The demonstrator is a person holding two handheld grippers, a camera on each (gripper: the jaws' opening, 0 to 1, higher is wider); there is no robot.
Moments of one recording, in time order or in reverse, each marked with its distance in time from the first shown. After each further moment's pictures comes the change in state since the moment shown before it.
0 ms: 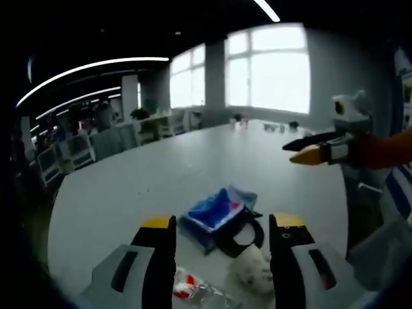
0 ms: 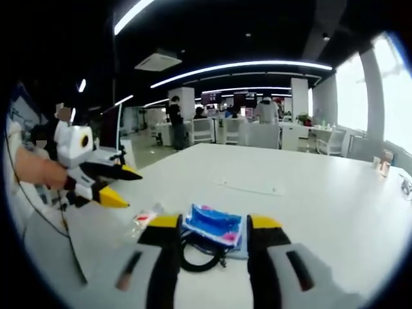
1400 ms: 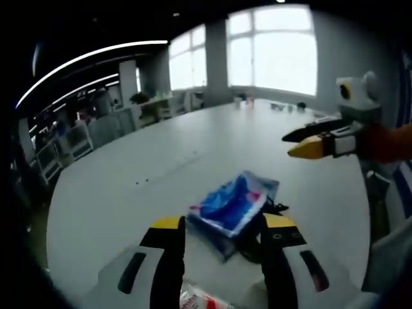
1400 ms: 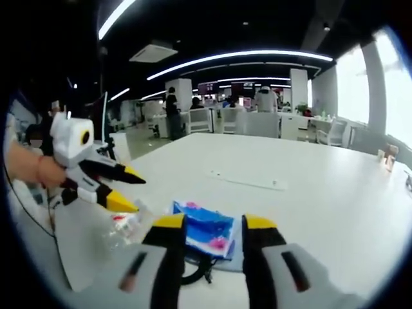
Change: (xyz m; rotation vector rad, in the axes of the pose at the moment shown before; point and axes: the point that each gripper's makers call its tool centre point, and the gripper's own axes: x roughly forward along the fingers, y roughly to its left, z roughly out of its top) left arm 0.068 0.032 -0.024 0.018 0.143 0.022; right arm 0.064 -0.030 -0.022 0.018 0.065 -0.011
